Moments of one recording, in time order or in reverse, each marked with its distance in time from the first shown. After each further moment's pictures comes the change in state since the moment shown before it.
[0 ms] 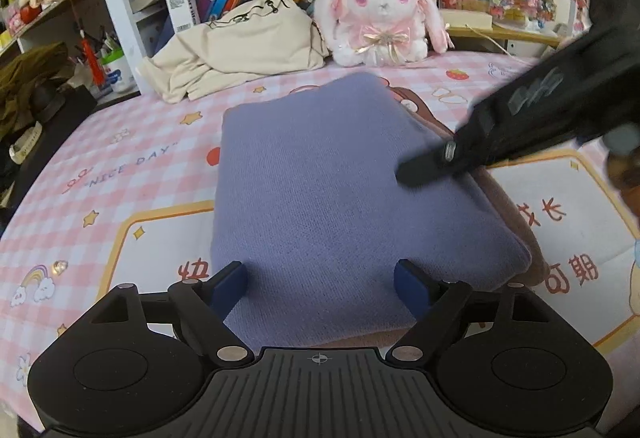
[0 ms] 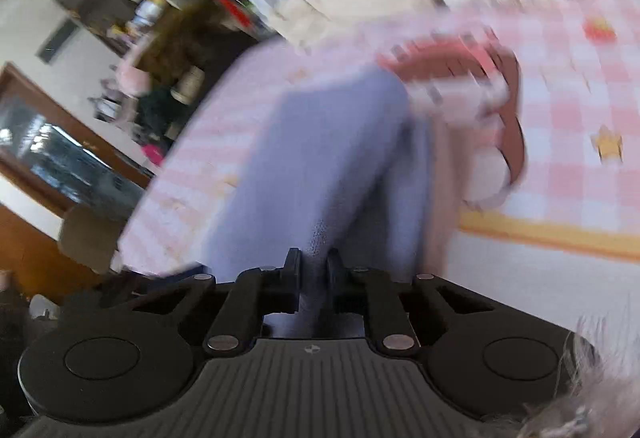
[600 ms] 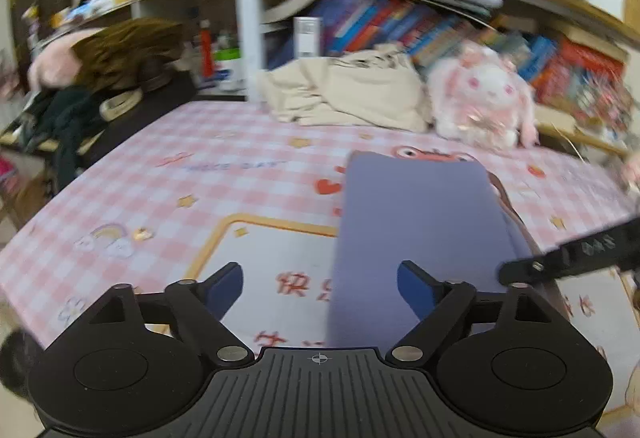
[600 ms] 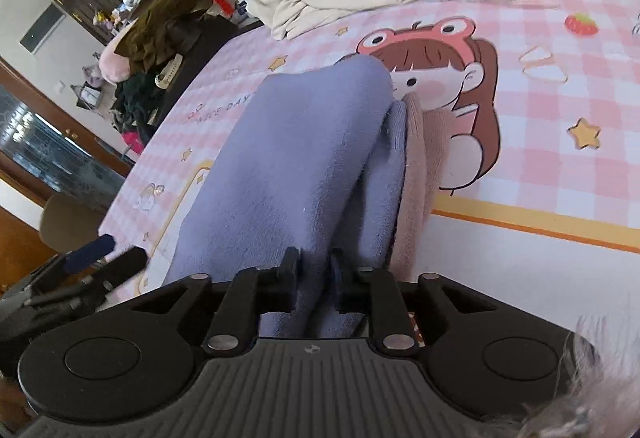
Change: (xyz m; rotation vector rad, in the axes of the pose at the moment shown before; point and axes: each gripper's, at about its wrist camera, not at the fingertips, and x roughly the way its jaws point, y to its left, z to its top) left arm -0.047 0.060 -0.006 -0.300 -0.129 0.158; right arm 0.006 -0.013 -0.008 0.011 0.074 -0.120
